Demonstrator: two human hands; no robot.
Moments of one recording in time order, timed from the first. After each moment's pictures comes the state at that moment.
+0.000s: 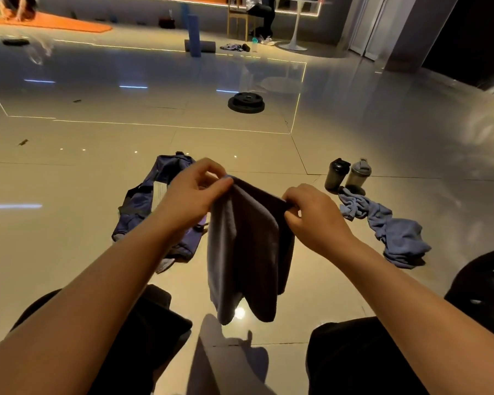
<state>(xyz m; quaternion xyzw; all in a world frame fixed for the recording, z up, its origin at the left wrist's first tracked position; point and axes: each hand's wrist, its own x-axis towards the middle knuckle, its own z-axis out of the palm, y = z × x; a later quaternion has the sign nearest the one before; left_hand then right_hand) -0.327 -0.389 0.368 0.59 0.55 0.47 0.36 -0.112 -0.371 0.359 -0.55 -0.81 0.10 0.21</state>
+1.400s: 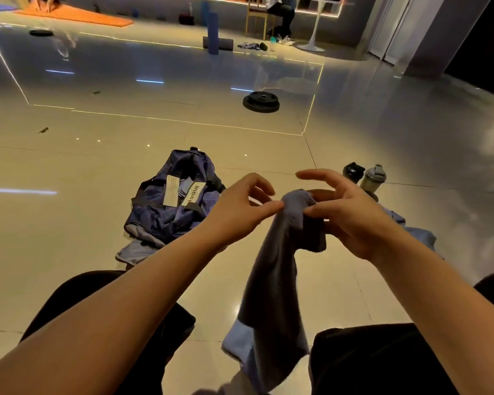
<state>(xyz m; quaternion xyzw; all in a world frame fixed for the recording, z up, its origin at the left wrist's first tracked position) -0.289 -0.398 0.359 0.60 0.54 0.42 0.40 -0.106 -0.387 0.396 -0.46 -0.58 0.58 0.33</state>
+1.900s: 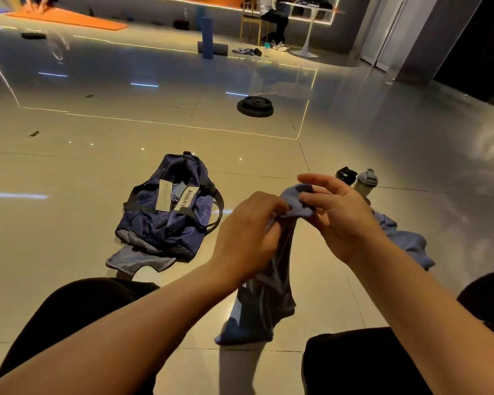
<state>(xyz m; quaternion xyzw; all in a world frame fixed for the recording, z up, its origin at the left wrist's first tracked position) -0.257 -0.411 0.333 0.72 0.50 0.46 0.12 -0.111 -0.384 0.392 -0.46 -0.48 0.58 0.47</state>
